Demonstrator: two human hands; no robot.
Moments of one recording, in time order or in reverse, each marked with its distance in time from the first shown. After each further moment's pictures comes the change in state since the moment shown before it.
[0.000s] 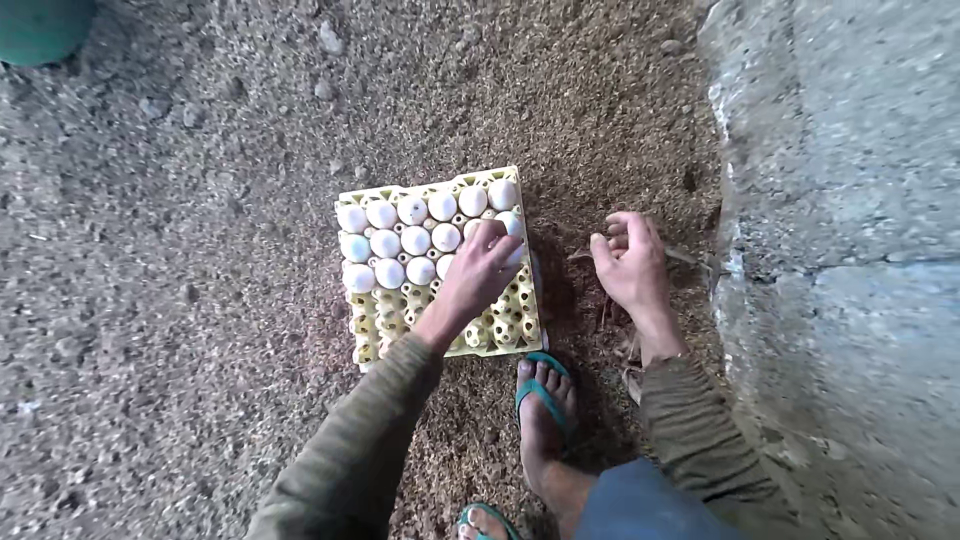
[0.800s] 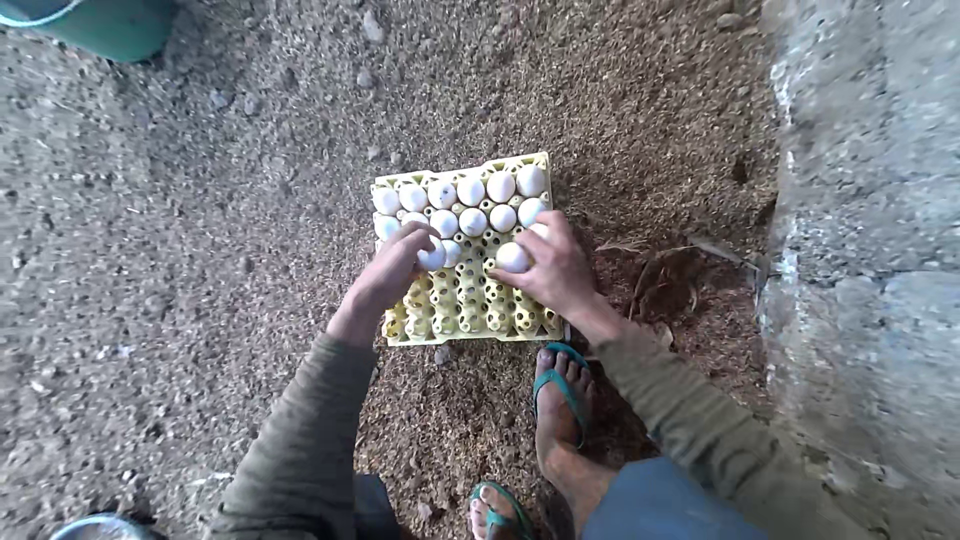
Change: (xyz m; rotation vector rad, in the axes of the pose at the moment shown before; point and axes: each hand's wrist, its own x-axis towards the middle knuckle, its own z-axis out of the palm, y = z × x) left_hand -0.049 -0.033 -0.104 -0.727 -0.025 -0.977; right_hand -0.023 -0.064 0.081 0.065 -0.134 -0.486
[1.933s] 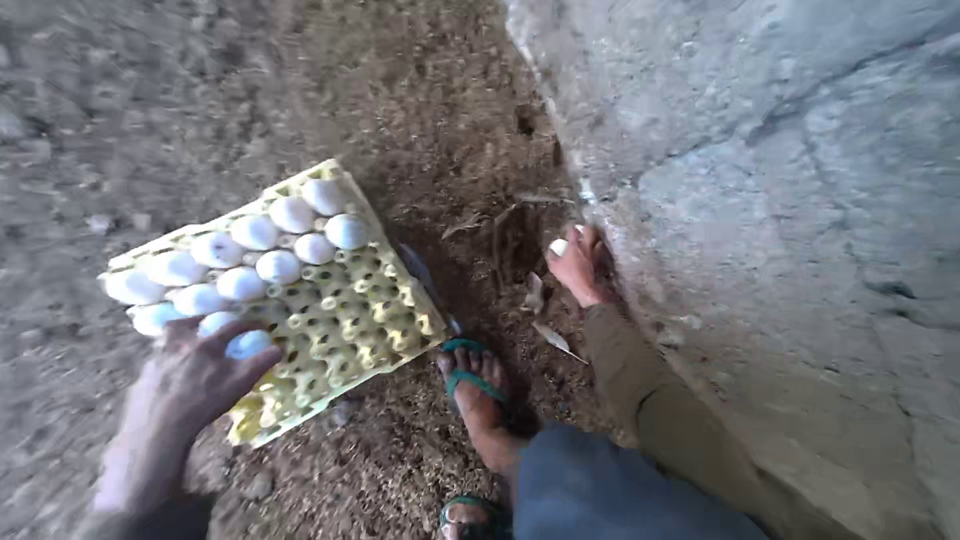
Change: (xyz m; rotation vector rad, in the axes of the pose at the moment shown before) left_hand 0.006 -0.024 -0.018 1.197 -0.015 0.164; right_hand -0.170 0.212 -0.092 -0.335 0.098 1.126
